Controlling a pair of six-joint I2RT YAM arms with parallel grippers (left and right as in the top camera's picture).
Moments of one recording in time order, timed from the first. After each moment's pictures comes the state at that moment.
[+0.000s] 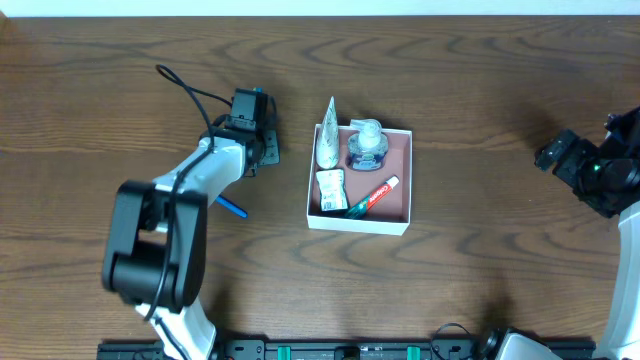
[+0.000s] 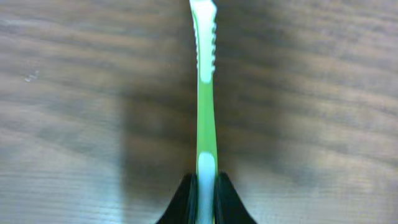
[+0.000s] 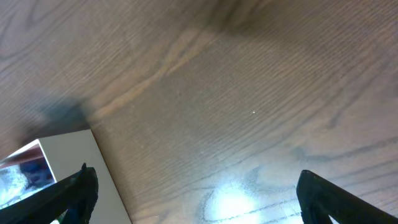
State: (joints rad) left arm -0.22 1.89 1.11 -0.36 -0.06 -0.32; right arm -0.42 1.32 1.23 -1.02 -0.19 0.28
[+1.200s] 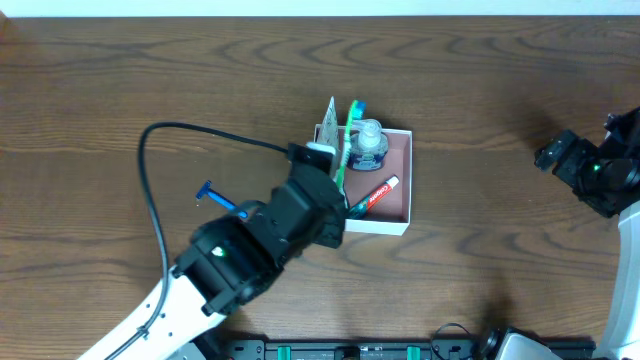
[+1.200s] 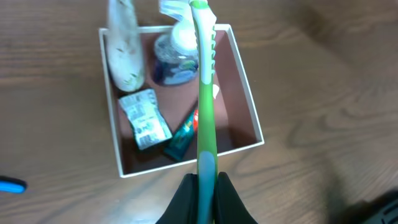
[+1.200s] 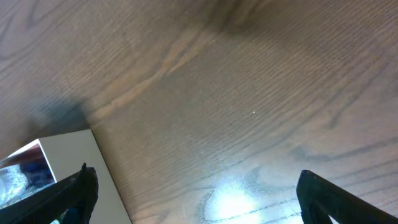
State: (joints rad) left arm -0.86 1.14 1.15 -0.82 -0.13 -0.58; right arm -0.42 1.32 1.23 -1.02 -0.19 0.28
